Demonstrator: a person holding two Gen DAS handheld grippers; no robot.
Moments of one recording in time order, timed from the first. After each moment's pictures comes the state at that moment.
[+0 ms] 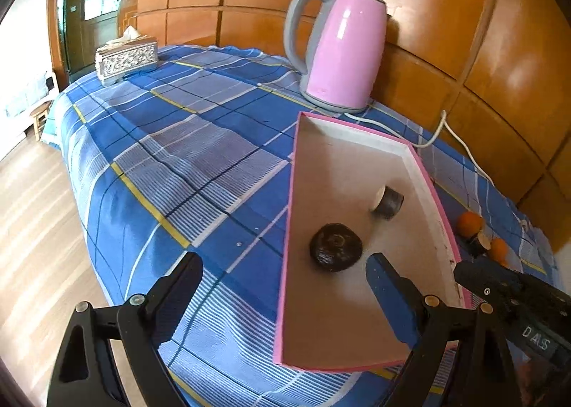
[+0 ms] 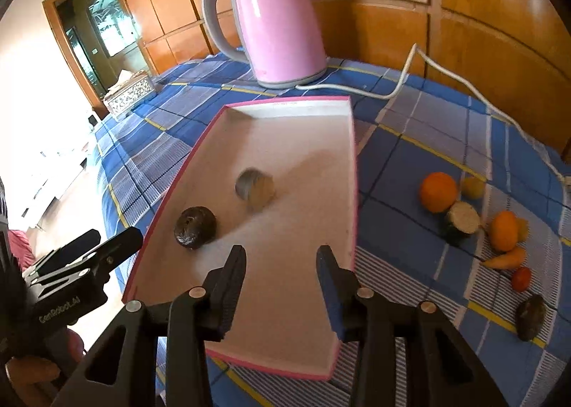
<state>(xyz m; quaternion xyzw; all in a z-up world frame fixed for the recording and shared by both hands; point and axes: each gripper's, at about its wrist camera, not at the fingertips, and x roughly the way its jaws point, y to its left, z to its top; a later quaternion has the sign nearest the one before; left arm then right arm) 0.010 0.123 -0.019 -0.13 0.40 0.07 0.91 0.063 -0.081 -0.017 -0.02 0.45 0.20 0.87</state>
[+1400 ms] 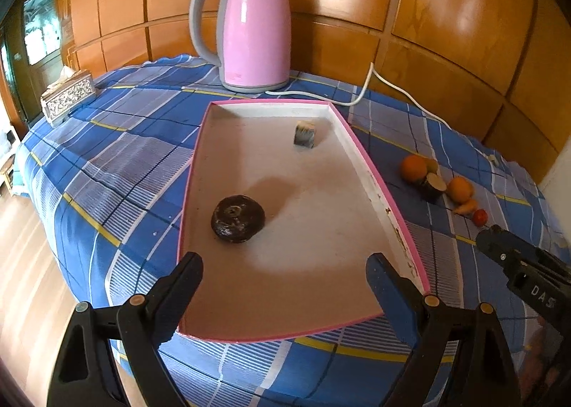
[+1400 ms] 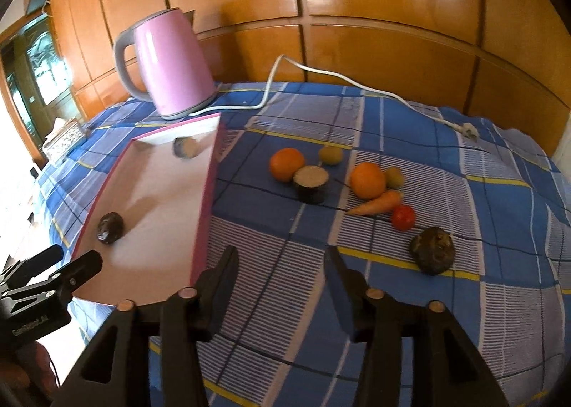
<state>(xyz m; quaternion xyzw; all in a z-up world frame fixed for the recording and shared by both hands) 0.006 0.046 -0.015 -0.05 0.42 -0.01 0.91 0.018 -0.182 -0.014 0.02 0.41 0.04 0.91</state>
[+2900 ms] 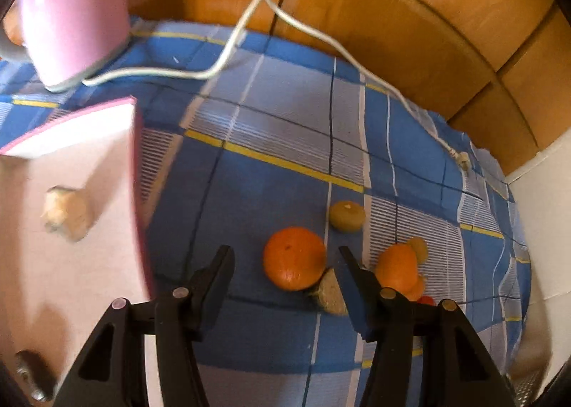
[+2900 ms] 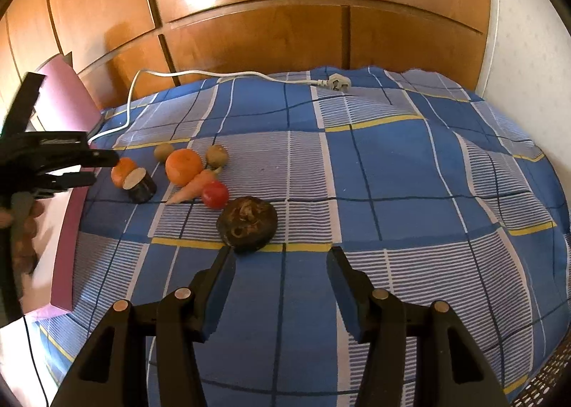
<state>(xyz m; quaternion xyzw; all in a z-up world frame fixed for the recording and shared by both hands) 0.205 -0.103 -0.052 -0.08 0.55 -0.15 0.82 -0.003 -0.318 -0.038 0.08 0.42 -0.10 0.90</state>
